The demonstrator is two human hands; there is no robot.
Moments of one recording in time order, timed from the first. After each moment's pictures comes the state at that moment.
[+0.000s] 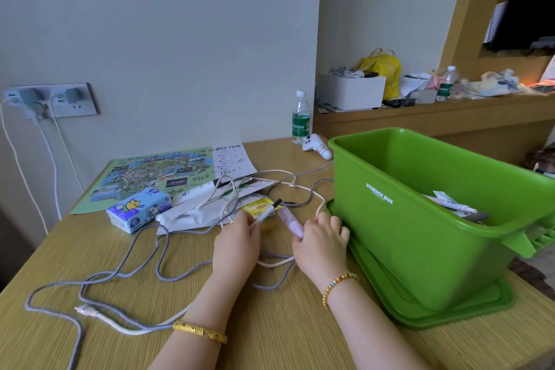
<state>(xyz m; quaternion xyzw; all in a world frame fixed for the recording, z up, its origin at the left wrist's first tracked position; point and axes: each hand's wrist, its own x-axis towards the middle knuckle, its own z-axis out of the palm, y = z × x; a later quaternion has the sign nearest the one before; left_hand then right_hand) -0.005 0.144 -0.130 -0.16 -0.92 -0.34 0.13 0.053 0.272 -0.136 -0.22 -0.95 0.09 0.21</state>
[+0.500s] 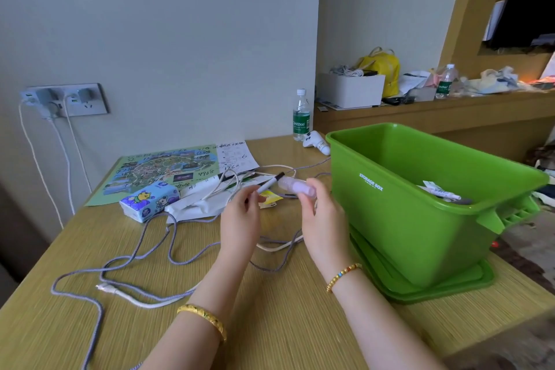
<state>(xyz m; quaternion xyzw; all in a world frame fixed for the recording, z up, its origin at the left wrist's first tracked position) 0.020 0.145 -0.096 -0.15 -0.79 -0.58 0.14 0.085 0.258 -0.095 -0.11 -0.83 0.33 0.43</state>
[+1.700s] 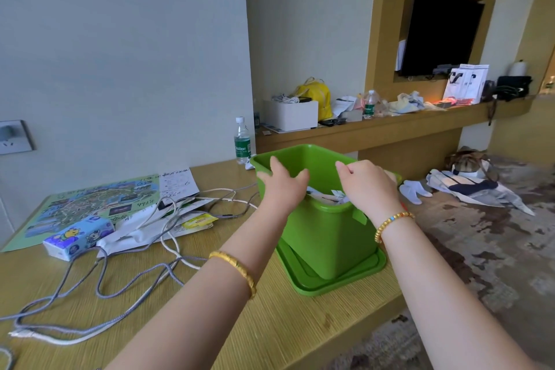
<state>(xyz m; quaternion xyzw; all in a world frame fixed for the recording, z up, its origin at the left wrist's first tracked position) 0.115 0.289 0.007 -0.24 -0.82 -0.52 -0.10 0.200 0.403 0.010 -0.30 -0.90 0.12 0.30</state>
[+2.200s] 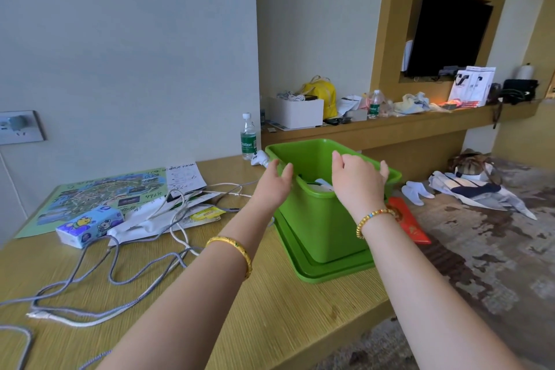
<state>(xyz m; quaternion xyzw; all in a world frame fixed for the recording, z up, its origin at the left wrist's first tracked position) 0.083 0.271 -0.011 -0.27 -0.79 -0.55 -0.07 0.181 0.373 0.005 -0.32 -0.86 0.12 0.37</state>
